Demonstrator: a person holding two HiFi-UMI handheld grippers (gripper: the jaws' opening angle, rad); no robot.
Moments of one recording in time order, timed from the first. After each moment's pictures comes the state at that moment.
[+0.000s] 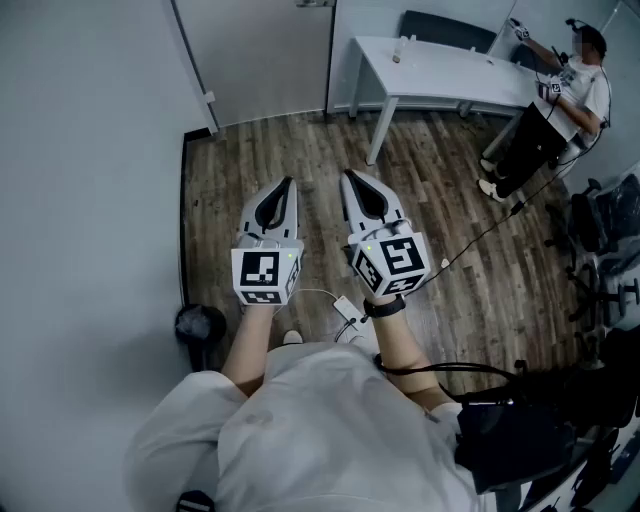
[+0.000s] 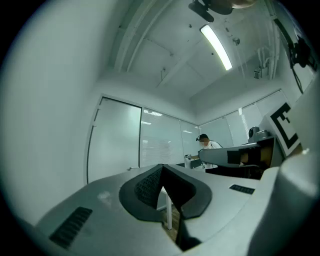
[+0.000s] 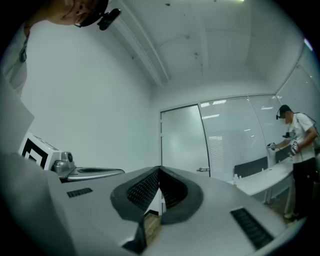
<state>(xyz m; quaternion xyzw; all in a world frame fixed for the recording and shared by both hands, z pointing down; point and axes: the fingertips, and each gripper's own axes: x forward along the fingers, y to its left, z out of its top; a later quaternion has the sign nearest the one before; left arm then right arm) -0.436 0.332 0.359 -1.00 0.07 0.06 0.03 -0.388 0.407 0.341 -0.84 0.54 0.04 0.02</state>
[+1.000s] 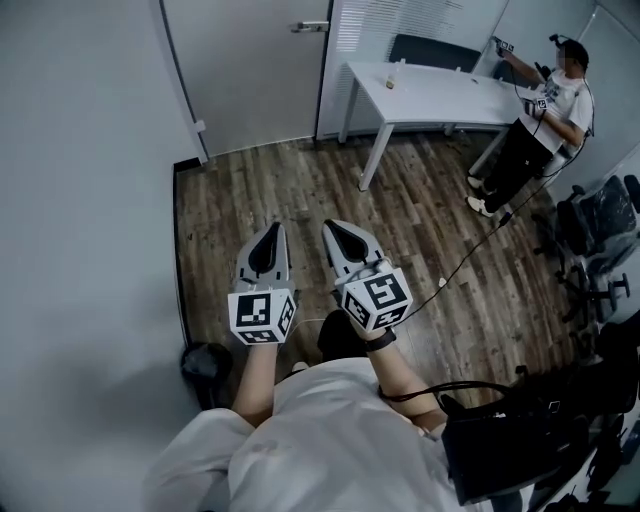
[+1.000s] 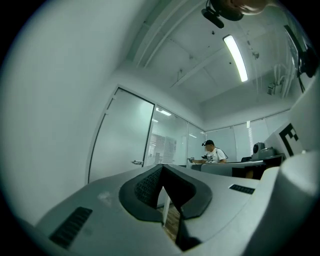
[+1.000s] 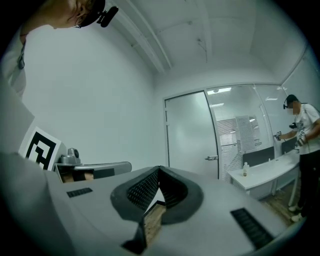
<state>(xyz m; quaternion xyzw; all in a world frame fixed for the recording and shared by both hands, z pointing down) -0.461 0.217 0.391 -0.99 0.07 0.06 -0.06 -0.420 0.290 0.386 -0.83 0.56 -0.01 0.00</state>
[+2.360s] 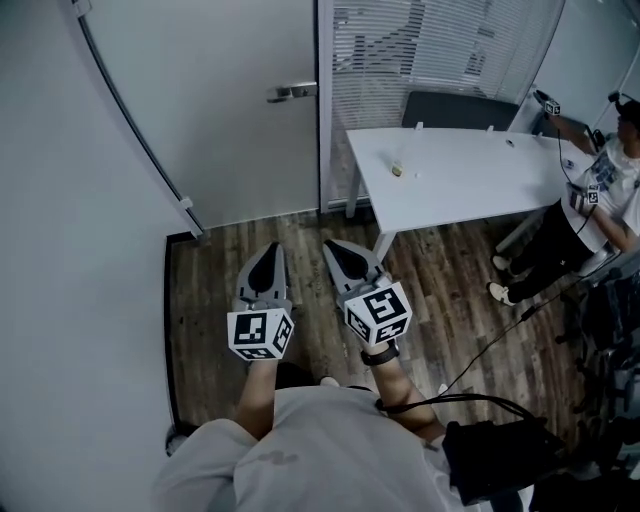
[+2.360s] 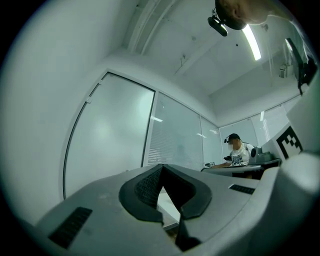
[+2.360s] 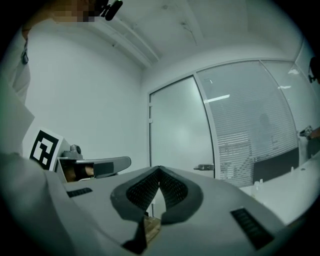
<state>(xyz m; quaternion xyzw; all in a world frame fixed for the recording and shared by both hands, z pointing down) 0.080 0.121 0.364 -0.99 0.12 0.08 -0.04 0.133 0.193 0.371 -0.79 0.61 -0.01 0.00</state>
